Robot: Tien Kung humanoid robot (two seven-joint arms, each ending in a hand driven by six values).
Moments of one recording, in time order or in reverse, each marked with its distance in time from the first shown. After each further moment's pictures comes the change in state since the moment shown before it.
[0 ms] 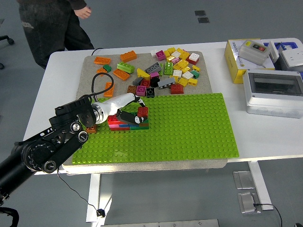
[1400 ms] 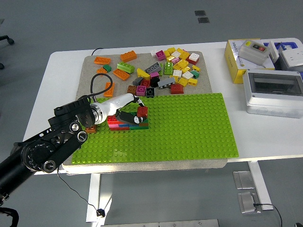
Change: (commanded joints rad) left arm 0.002 0.001 -0.004 0.013 -0.007 0.004 -0.013; right arm -0.002 0.001 -0.004 0.000 0.012 -0.007 0.013
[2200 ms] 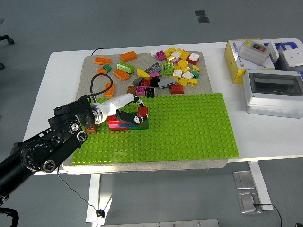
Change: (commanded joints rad) left arm 0.001 0.000 -0.003 -0.001 -0.006 -0.004 -0.006; right arm -0.002 0.000 0.003 0.000 -0.001 -0.003 0.003
